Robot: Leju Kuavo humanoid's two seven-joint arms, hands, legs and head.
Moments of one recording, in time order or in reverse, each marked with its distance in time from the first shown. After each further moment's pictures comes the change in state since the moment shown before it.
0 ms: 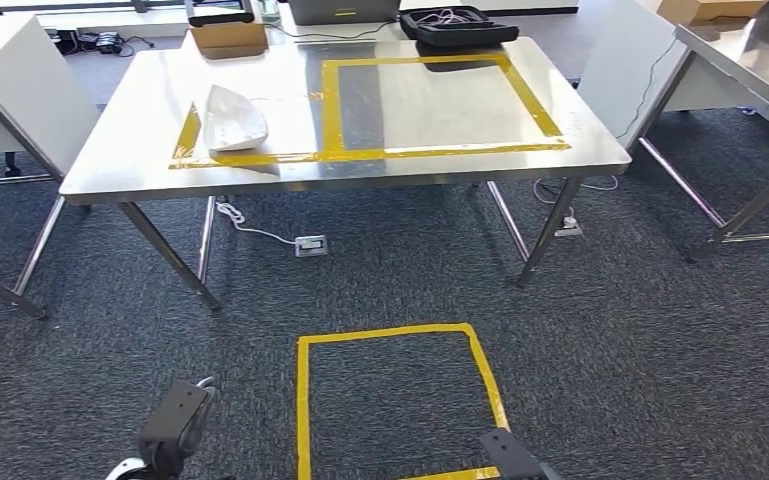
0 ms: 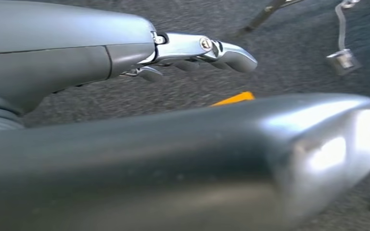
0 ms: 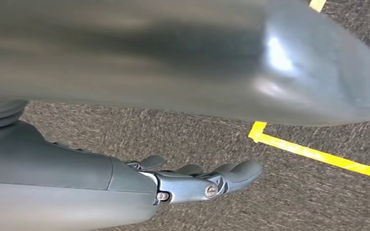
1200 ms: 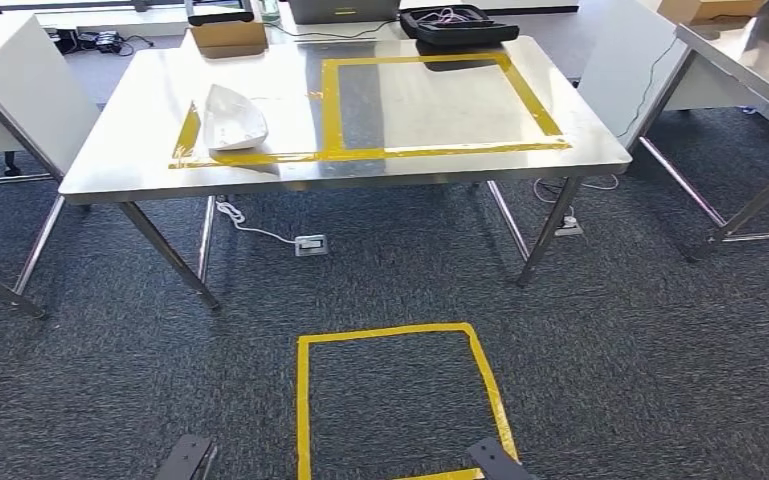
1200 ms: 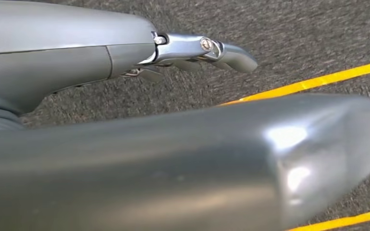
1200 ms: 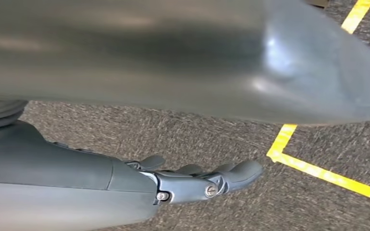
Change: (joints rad) left arm 0.012 -0.077 0.065 0.372 0.111 -0.017 -0.060; right arm 0.002 0.016 0.033 0.025 0.013 0.060 0.052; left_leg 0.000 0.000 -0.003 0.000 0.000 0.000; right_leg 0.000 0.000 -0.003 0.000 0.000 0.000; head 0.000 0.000
